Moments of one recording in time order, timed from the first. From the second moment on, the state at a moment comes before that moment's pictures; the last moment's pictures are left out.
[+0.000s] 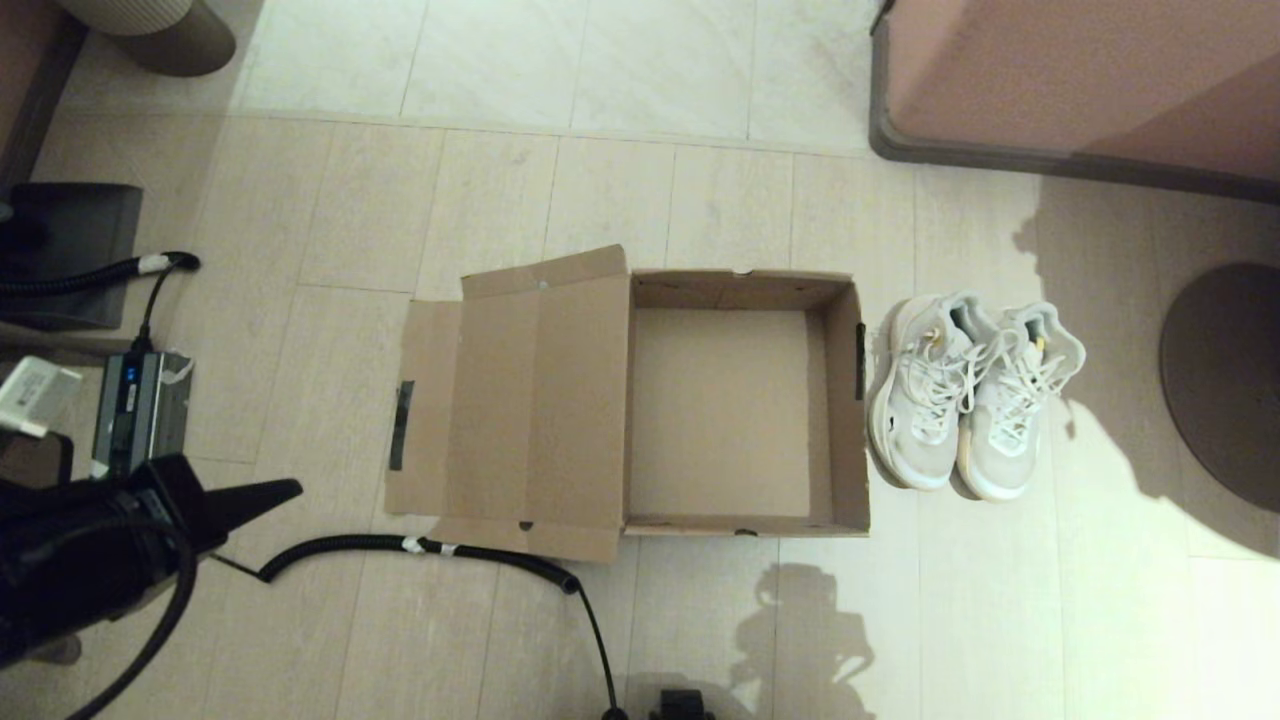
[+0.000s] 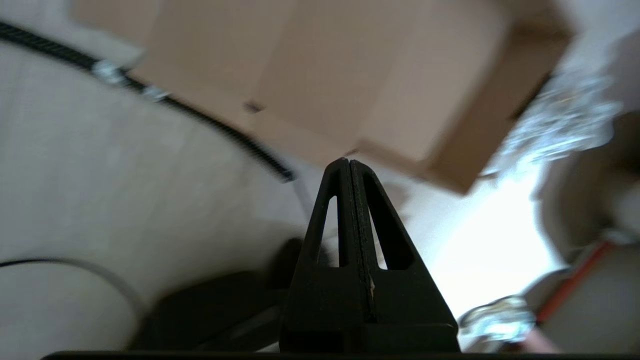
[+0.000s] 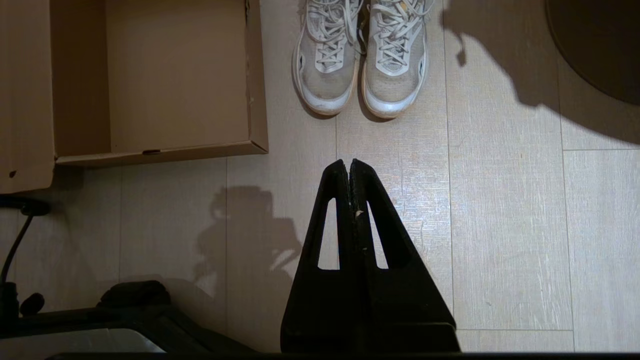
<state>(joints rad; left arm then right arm) -0.01 1.13 -0.58 -0.19 -0.19 -0.53 -0.01 0.00 0.00 -0.04 -0.05 0.12</state>
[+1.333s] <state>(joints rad) 0.26 1.40 -0.69 -0.34 -0.45 -0.42 -0.01 0.00 0.00 -0.04 -0.06 0.12</state>
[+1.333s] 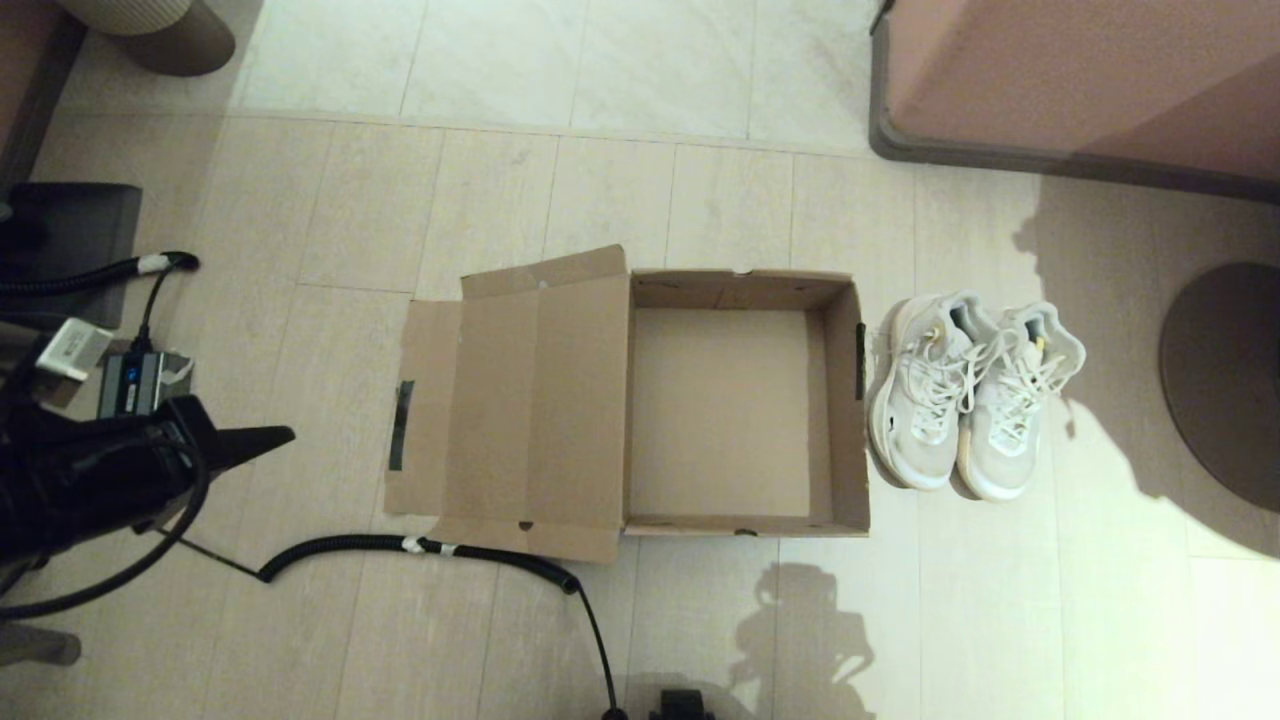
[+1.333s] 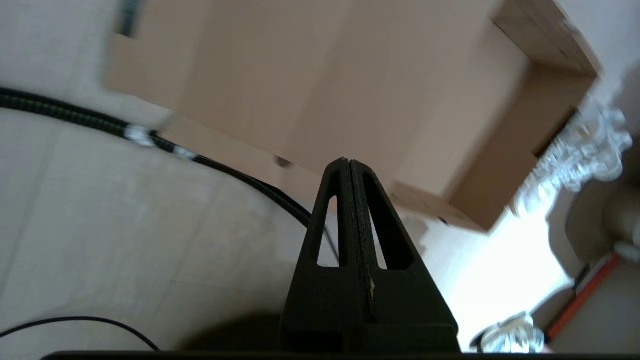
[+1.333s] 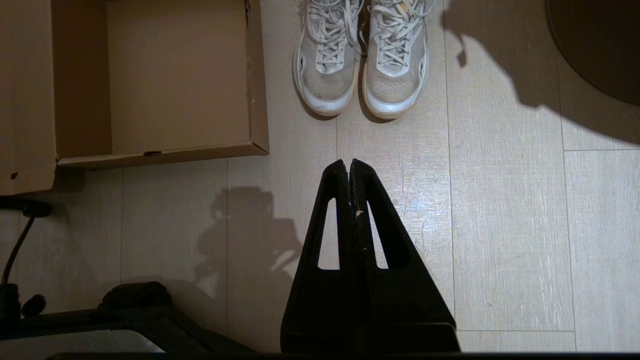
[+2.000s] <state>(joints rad) 0.42 1.93 -0.72 -0.86 -0.60 -0.41 -0.01 0.00 0.00 -0.04 -0.06 0.12</state>
